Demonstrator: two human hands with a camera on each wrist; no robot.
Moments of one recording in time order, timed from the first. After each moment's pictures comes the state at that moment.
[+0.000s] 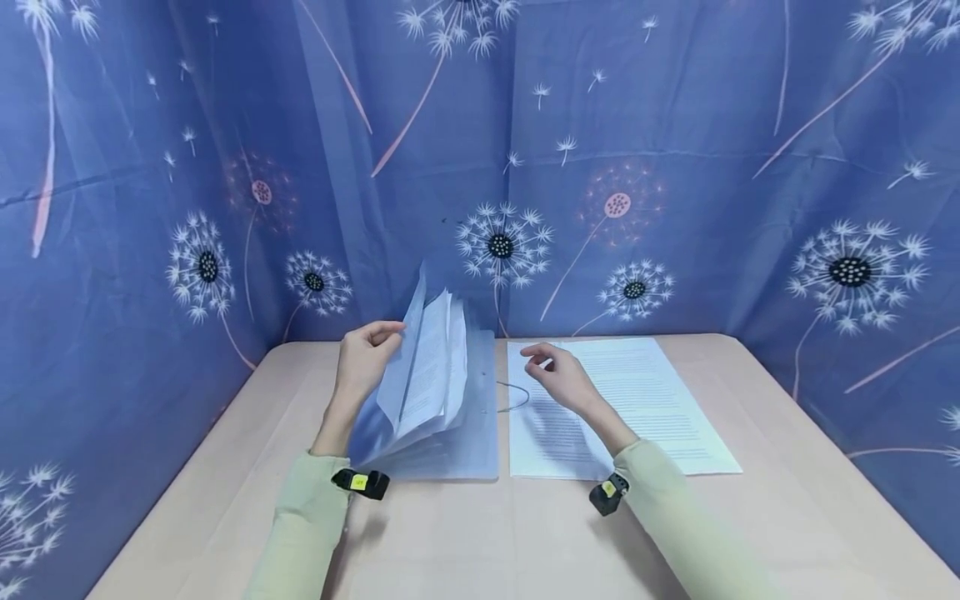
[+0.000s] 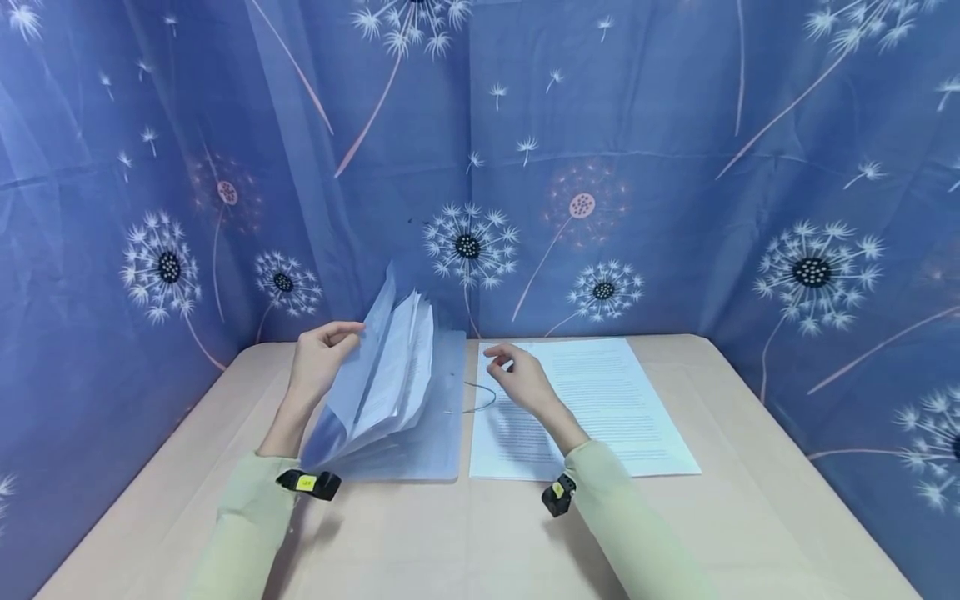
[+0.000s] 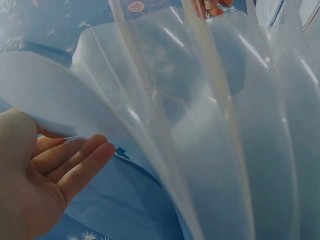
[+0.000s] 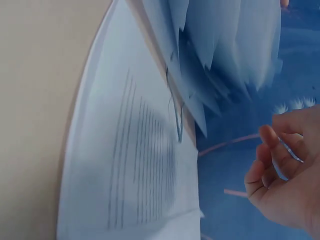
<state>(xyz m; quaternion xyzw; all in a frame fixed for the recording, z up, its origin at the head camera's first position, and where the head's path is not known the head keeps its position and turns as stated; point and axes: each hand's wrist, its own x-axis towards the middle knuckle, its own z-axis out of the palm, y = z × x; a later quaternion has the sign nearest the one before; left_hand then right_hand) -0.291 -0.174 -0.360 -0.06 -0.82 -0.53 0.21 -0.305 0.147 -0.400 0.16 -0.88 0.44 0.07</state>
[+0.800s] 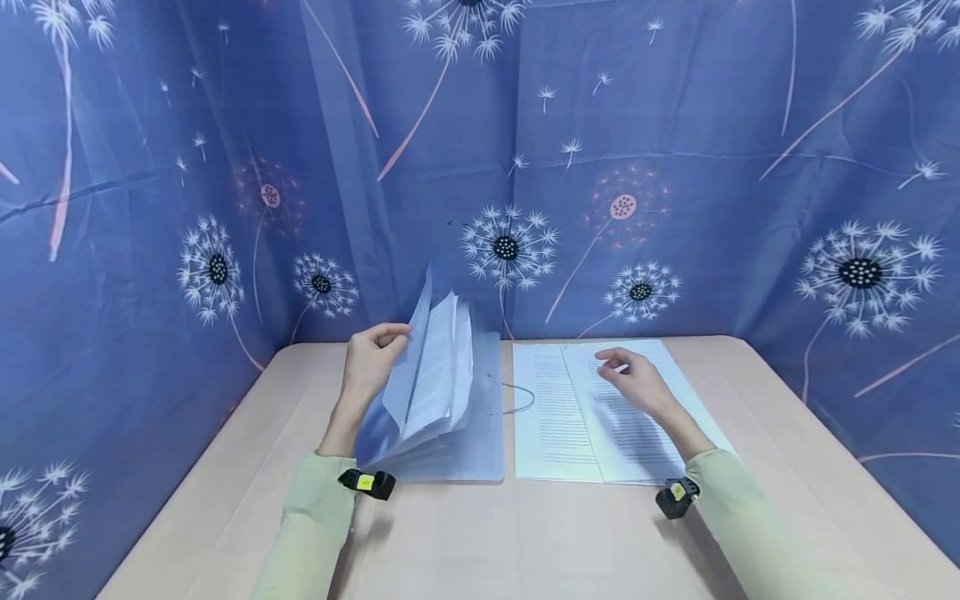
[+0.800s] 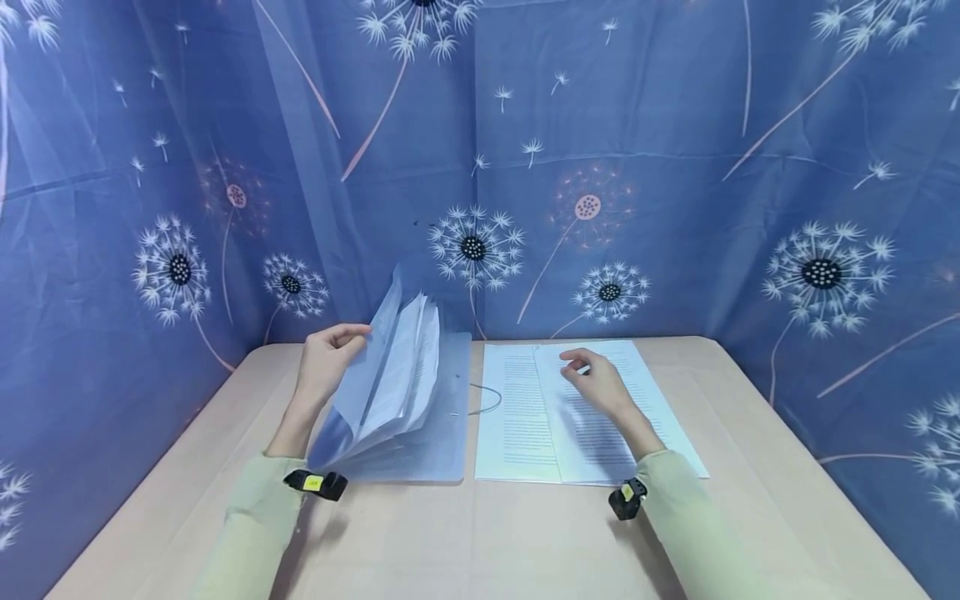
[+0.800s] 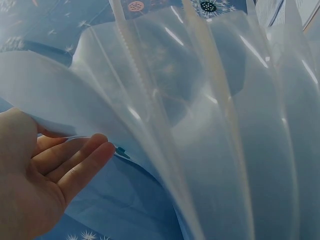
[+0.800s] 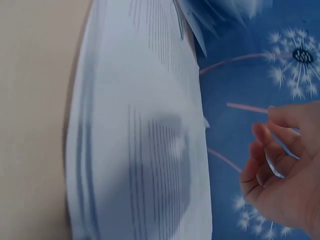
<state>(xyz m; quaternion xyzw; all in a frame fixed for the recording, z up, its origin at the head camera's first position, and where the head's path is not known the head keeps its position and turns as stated) -0.290 -0.173 -0.358 -0.06 -0.82 -0.53 0.21 -0.310 0.247 -0.412 0.11 -0.90 0.40 0.08</state>
